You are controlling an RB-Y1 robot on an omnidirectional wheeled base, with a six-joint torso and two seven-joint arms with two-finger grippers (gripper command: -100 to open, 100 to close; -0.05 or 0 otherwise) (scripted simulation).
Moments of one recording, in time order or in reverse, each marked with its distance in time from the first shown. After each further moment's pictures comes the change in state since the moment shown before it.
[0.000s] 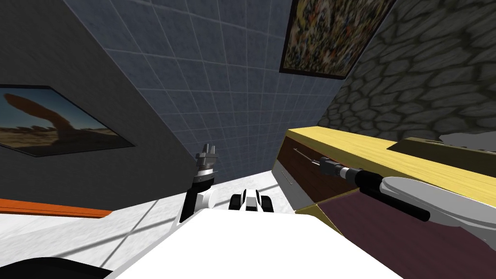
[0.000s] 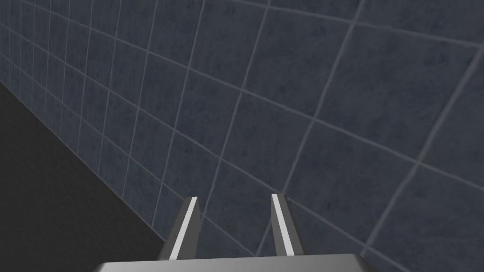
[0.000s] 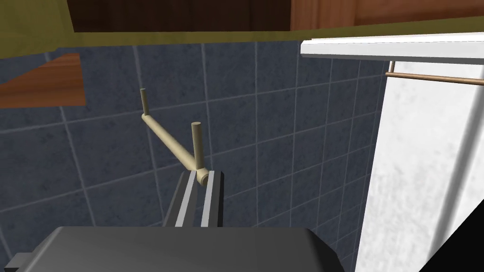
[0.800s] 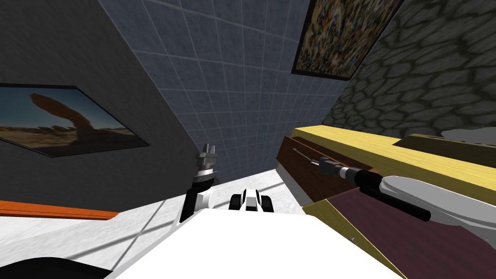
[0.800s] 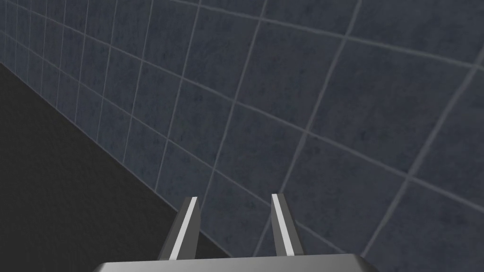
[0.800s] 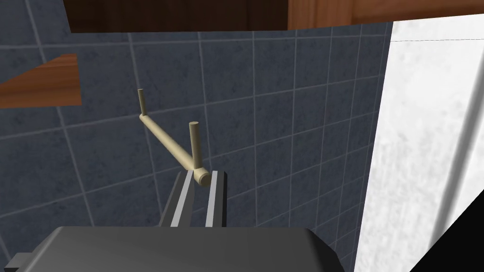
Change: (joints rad) left arm 0.000 0.000 0.000 0.000 0.000 0.000 0.000; right arm 0.010 -0.012 -0.003 -0.015 0.001 -0.004 -0.010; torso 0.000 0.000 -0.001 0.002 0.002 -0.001
